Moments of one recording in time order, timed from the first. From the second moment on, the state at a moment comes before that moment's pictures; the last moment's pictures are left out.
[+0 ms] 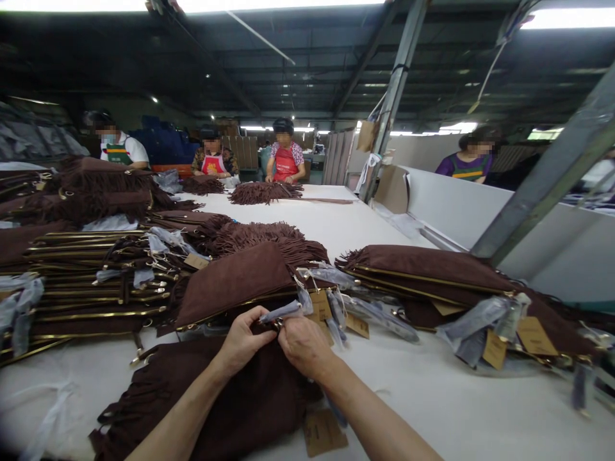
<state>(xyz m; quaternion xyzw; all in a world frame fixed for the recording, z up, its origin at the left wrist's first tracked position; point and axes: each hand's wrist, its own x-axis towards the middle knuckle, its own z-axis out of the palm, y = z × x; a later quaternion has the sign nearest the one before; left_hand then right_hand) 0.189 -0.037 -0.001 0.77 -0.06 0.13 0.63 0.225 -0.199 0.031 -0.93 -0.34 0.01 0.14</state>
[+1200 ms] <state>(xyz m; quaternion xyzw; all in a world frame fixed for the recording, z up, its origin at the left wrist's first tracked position) 0.190 -0.041 -0.010 0.89 -0.04 0.26 0.38 0.128 -0.324 0.004 -0.90 -0.42 -0.02 0.09</state>
